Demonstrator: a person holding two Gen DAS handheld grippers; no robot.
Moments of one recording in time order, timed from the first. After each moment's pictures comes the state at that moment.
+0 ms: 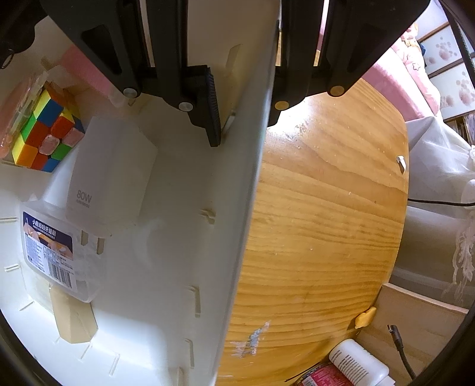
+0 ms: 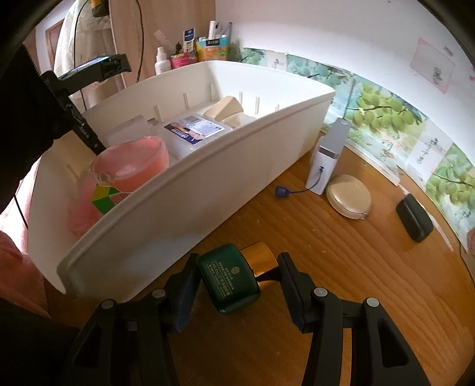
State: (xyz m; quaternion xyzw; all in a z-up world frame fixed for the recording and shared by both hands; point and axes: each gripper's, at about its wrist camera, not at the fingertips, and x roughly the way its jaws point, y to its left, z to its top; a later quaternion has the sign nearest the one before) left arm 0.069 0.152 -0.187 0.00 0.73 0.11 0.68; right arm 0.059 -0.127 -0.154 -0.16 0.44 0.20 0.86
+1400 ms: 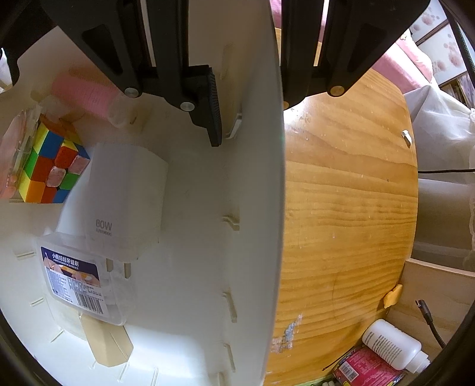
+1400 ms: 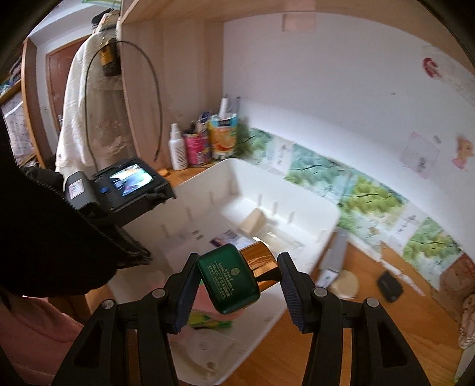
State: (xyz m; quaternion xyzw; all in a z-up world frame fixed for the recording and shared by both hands) left arm 0.077 0.119 -0.174 0.03 0.73 0.04 0.68; right arm 0.047 -0.036 -0.049 -0.13 0.35 0.20 0.90
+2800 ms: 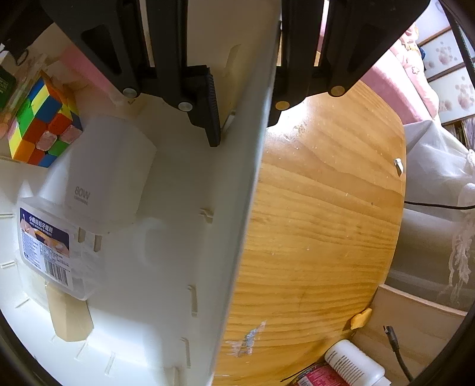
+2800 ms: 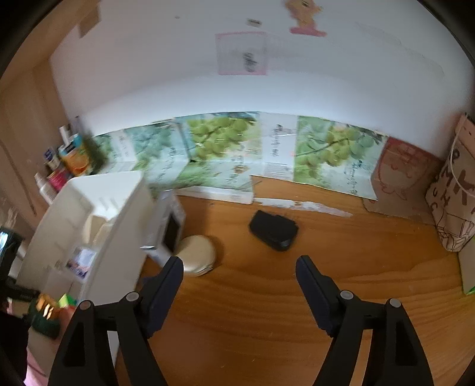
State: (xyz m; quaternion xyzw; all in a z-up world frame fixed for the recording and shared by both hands) left arm 0.074 0.134 -0.175 0.00 0.72 0.13 0.68; right arm 0.116 -0.236 -0.084 0.02 0.41 -0.05 0.91
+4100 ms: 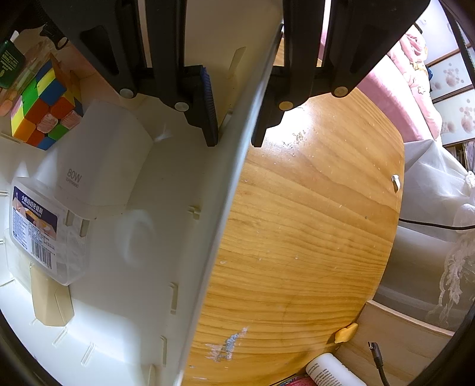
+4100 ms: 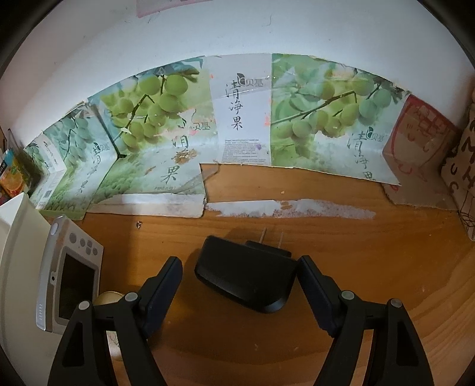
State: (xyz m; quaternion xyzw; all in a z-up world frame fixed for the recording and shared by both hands) left arm 0.080 0.156 -0.186 -0.02 0.73 0.16 0.66; right arm 0.206 -0.262 -0.159 0.05 0.42 -0.12 0.90
